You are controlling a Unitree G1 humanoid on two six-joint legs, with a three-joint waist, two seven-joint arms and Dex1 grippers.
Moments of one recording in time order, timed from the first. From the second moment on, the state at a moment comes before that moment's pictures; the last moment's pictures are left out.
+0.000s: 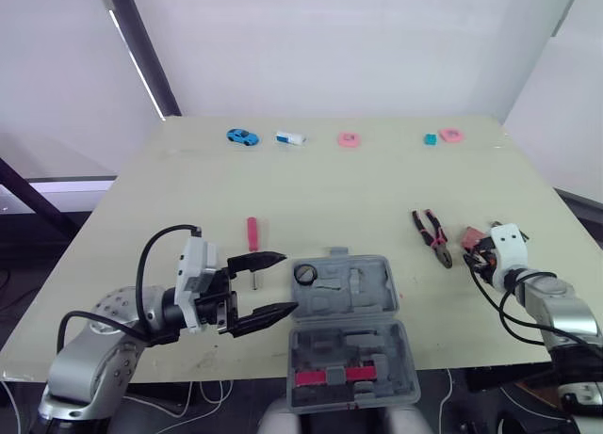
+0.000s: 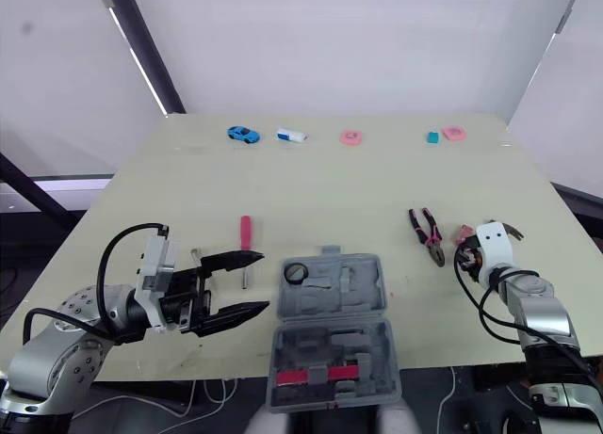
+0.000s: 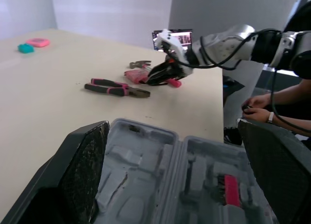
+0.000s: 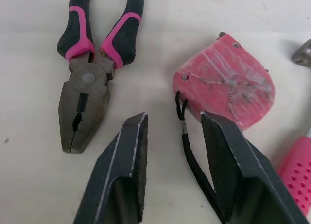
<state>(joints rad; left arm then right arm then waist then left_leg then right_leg) 0.04 0.72 0.19 -0.42 -0.71 0.36 -1.14 -0.33 -0.52 -0.12 0.26 0.16 0.54 0.41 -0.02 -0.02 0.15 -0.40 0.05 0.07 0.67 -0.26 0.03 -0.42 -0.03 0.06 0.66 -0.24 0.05</state>
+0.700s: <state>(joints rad) 0.10 0.68 0.19 -0.40 -0.68 0.26 -1.15 -0.37 -0.46 -0.13 0.30 0.14 0.60 0.32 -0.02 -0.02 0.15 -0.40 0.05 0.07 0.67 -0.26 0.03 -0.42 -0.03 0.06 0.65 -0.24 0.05</state>
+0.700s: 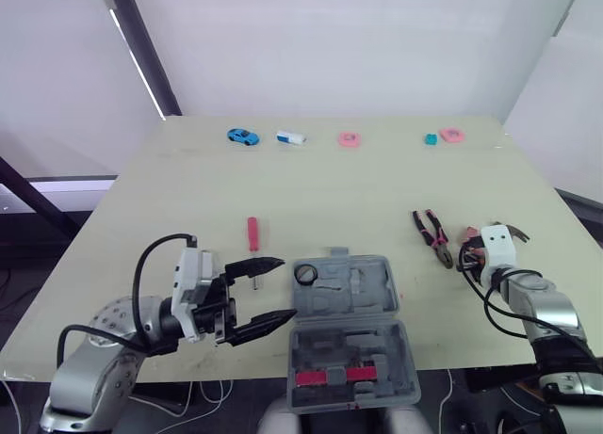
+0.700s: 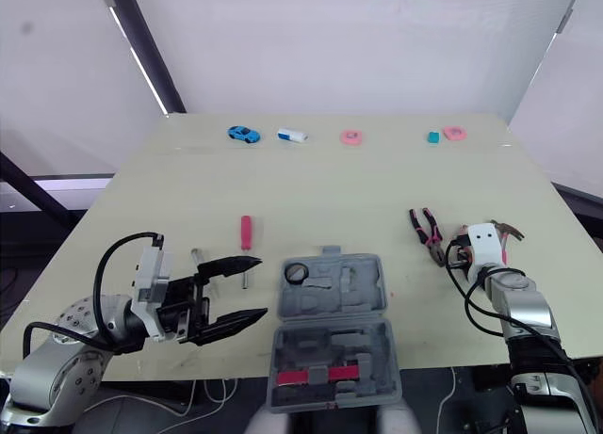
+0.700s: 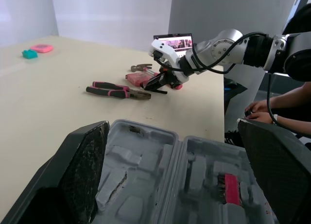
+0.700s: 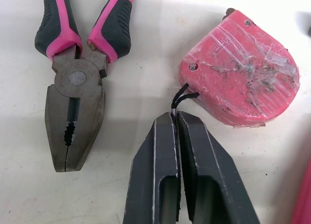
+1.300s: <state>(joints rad) 0.13 0.59 0.19 -0.26 -0.67 0.08 -1.28 0.02 -0.47 -0.17 -0.21 0.24 0.76 0.37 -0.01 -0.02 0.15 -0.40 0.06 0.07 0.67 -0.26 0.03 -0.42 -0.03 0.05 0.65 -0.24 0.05</state>
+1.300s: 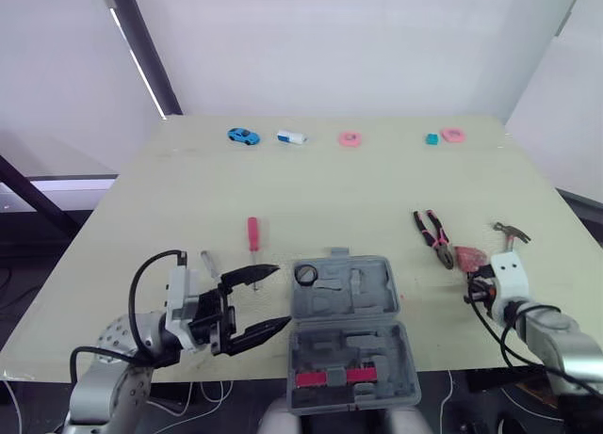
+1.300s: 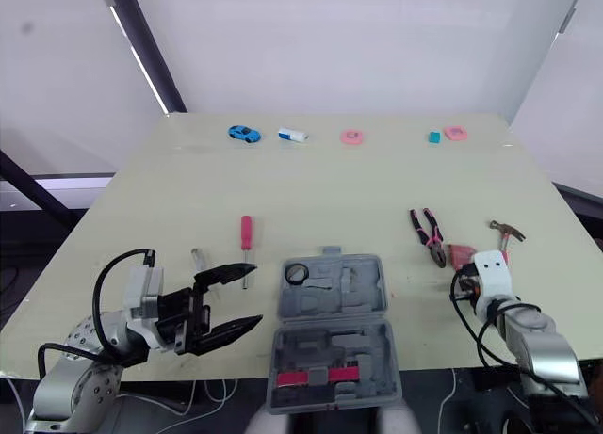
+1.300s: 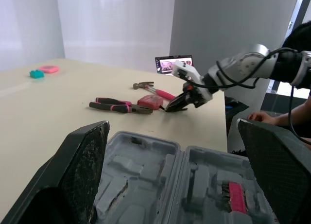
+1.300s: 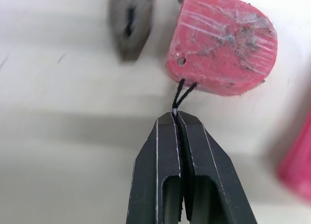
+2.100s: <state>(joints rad) 0.16 0.63 0.23 -0.14 -0.67 0.08 -1.42 0.36 -0.69 -0.08 -0.46 0.33 0.74 0.63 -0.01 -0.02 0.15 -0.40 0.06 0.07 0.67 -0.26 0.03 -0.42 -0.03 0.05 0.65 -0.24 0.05</state>
